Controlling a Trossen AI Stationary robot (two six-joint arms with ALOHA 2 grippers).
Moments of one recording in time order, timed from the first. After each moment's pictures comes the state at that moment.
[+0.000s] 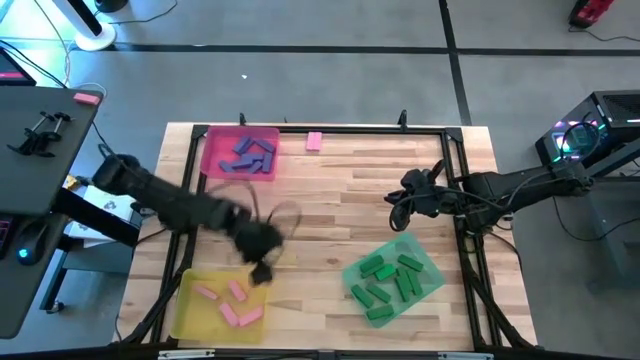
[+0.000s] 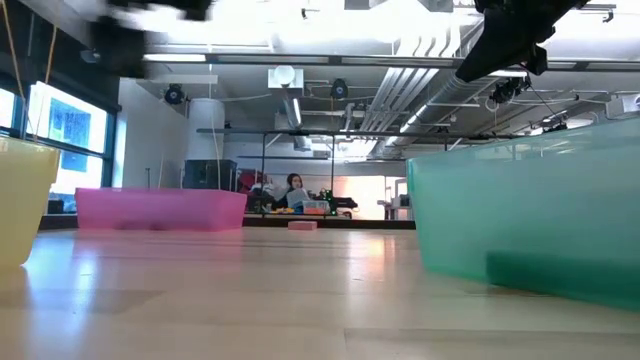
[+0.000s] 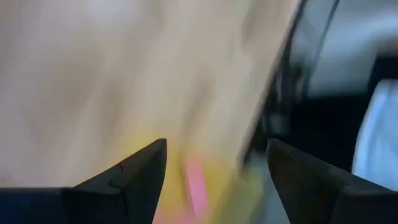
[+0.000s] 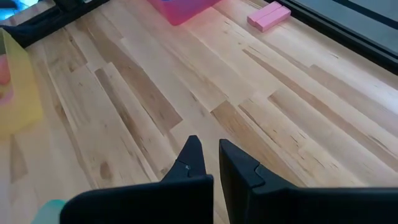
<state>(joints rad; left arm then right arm) -0.31 1.42 1.08 -0.71 0.32 -0.88 0.20 1.01 0.90 -0.72 0.48 0.71</state>
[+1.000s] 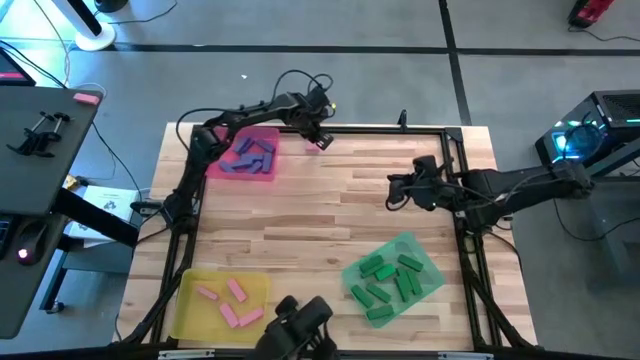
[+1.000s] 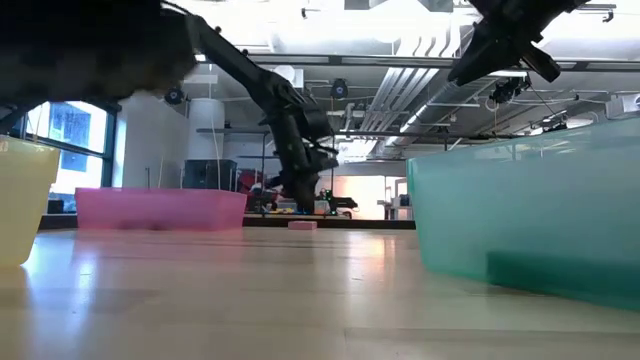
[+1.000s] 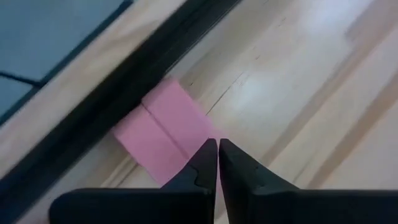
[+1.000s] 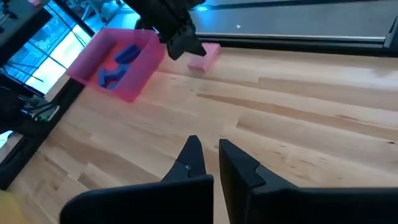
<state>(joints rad) 0.67 2.31 1.90 -0.80 0.09 -0.13 0.14 1.01 0.90 -0.72 0.70 1.12</state>
